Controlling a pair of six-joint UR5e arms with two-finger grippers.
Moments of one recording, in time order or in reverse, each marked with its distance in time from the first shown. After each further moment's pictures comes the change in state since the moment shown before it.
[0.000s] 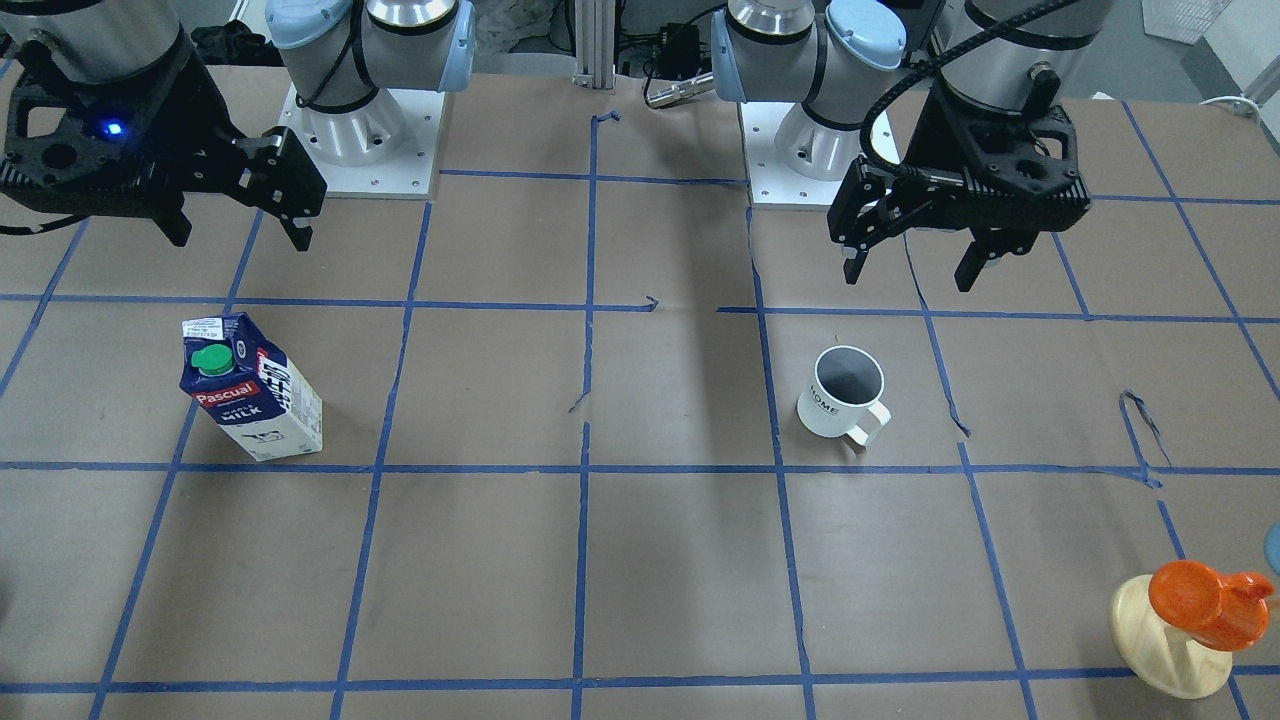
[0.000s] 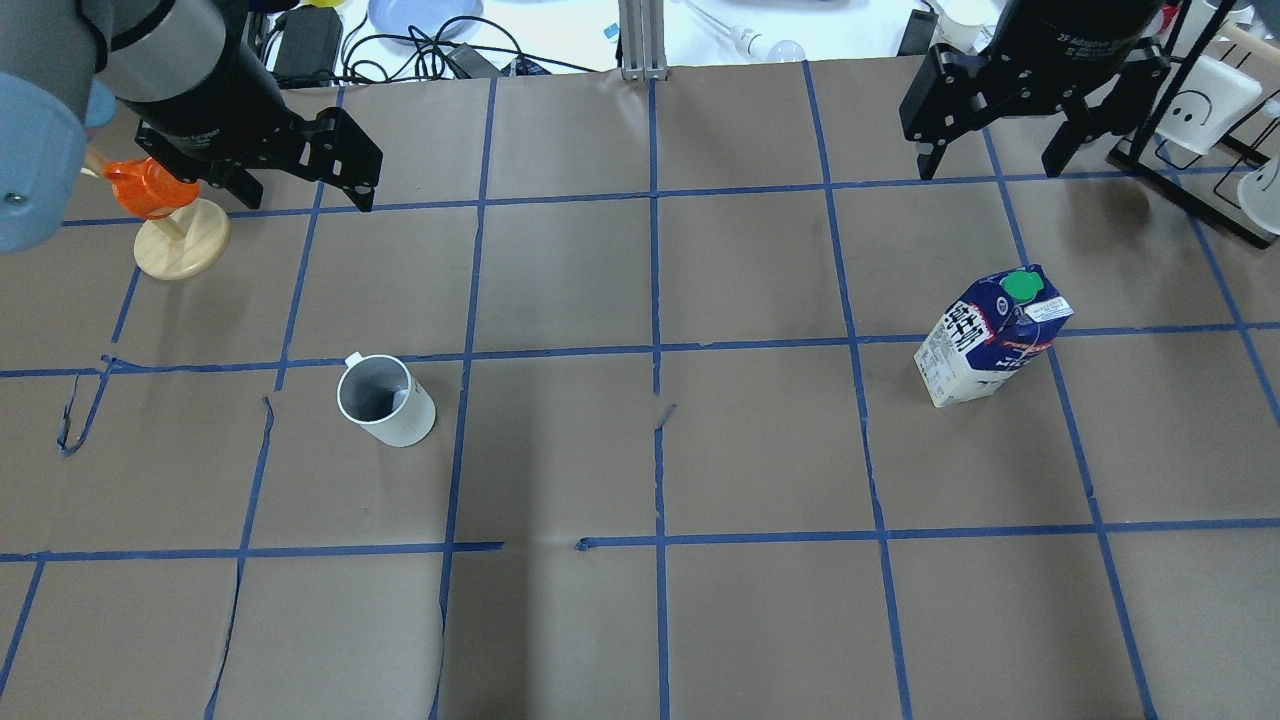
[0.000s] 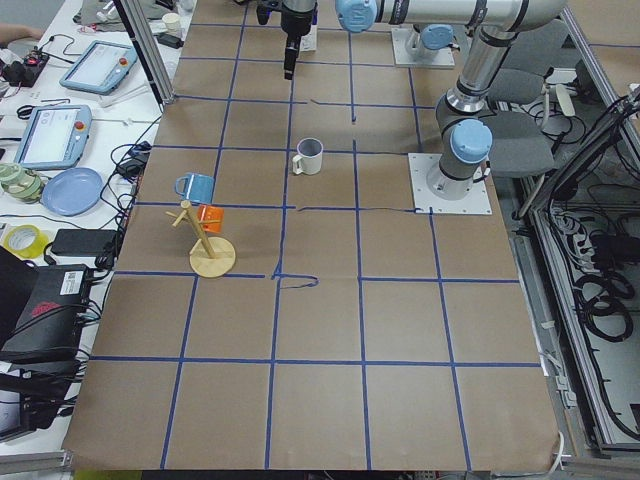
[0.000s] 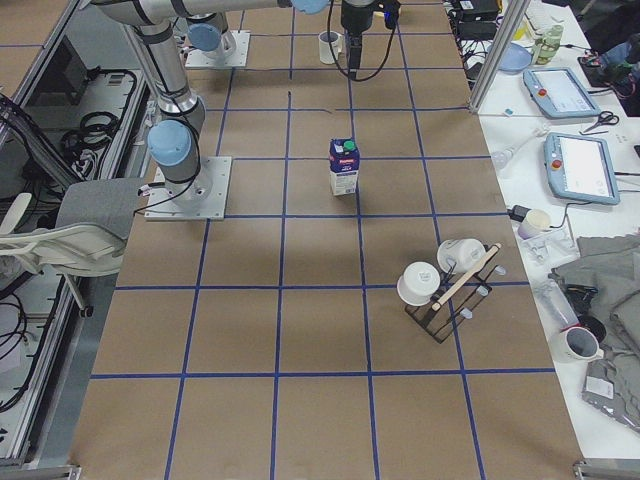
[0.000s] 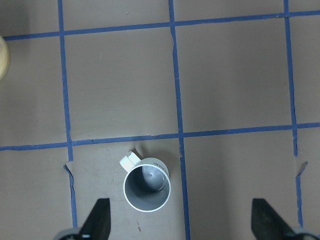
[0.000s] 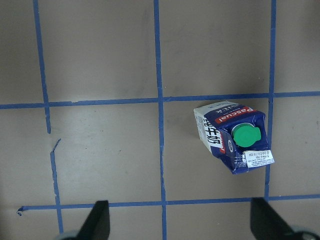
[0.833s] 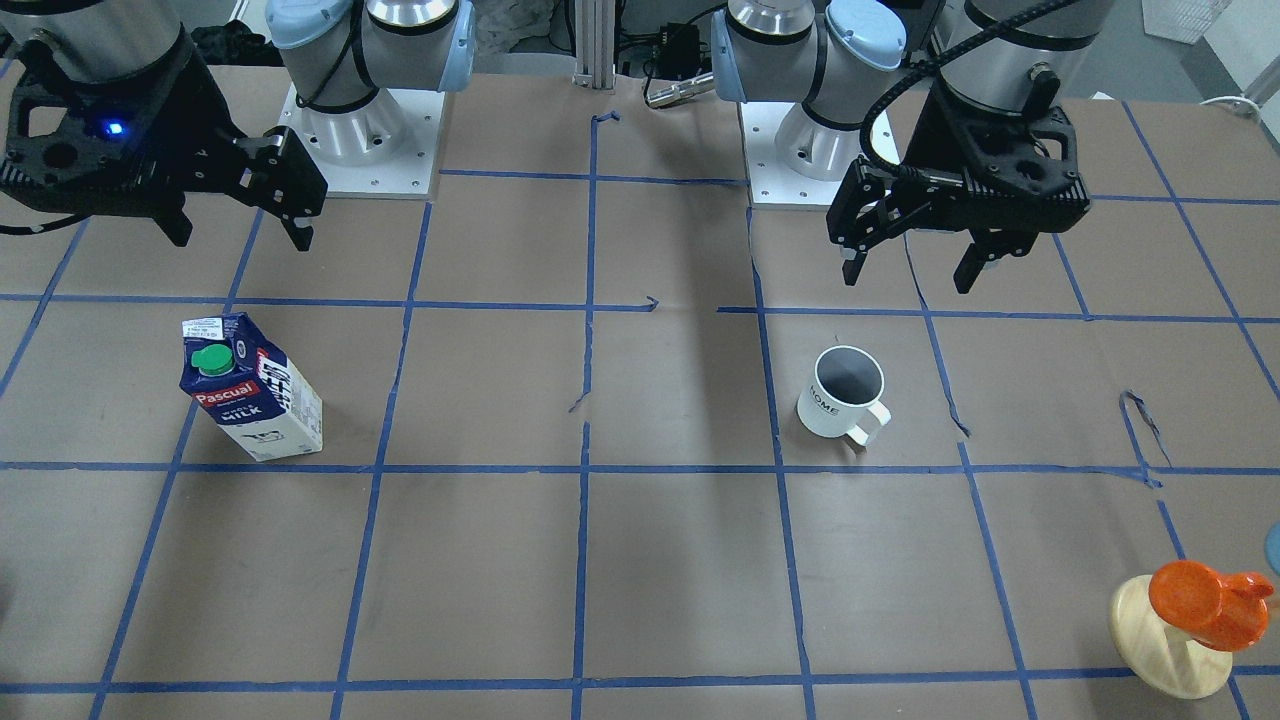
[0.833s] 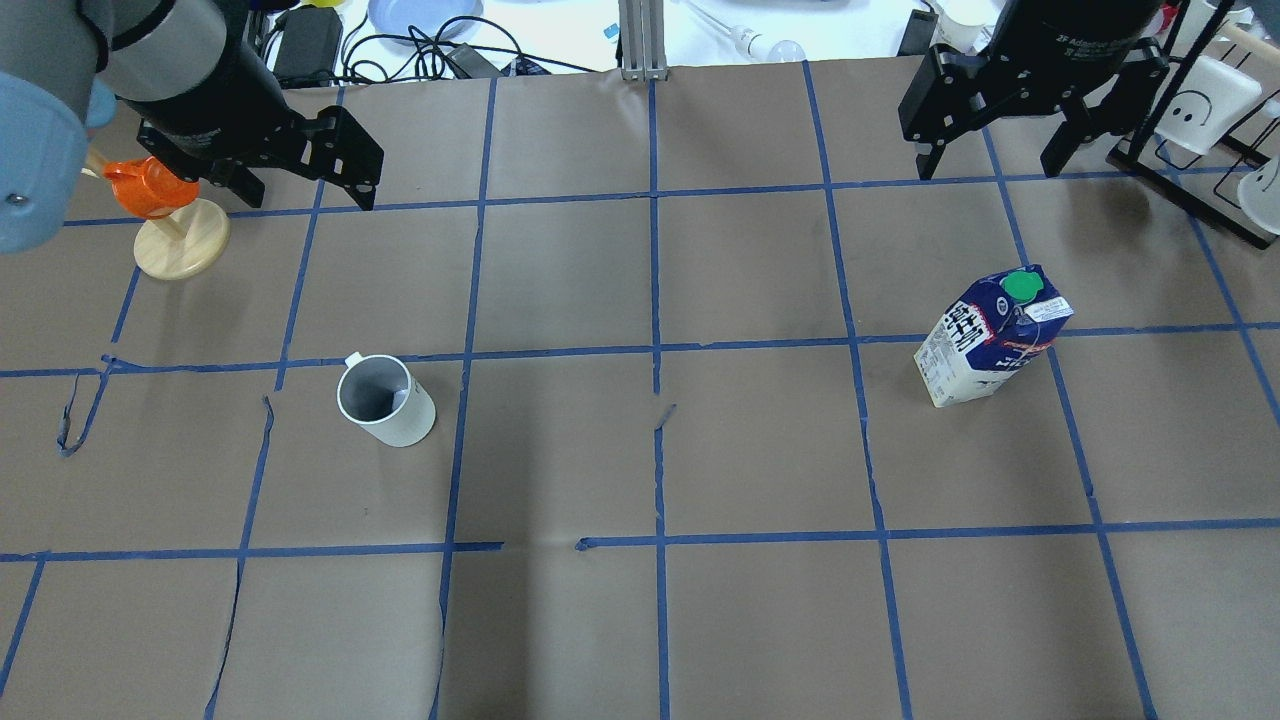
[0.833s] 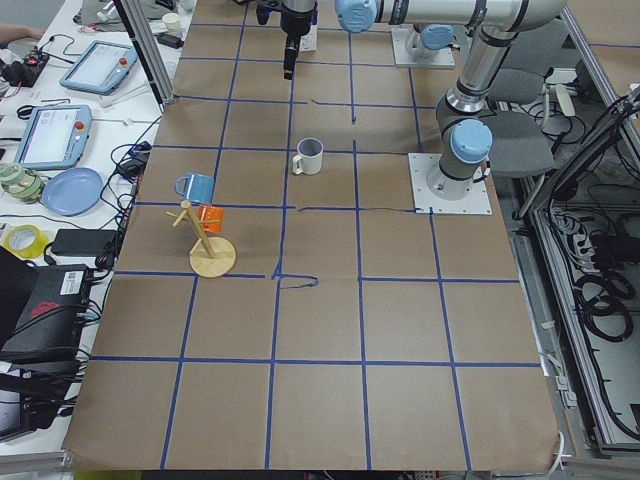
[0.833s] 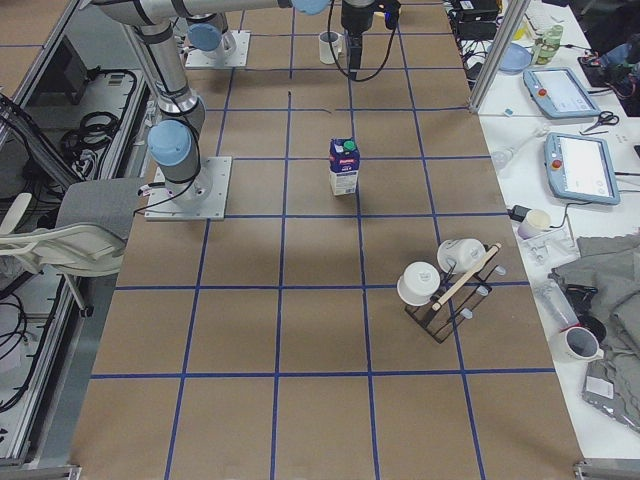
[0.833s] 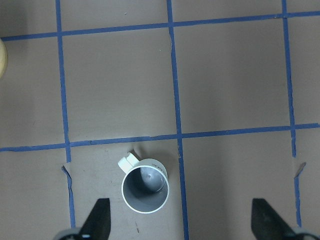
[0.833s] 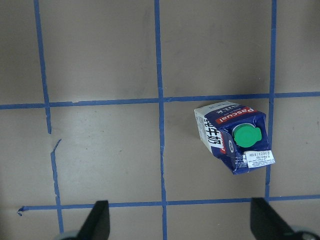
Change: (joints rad) left arm 0.000 -0.001 0.000 0.005 -0.003 0.000; right arm 0.001 -0.002 0.001 -0.001 0.000 0.000
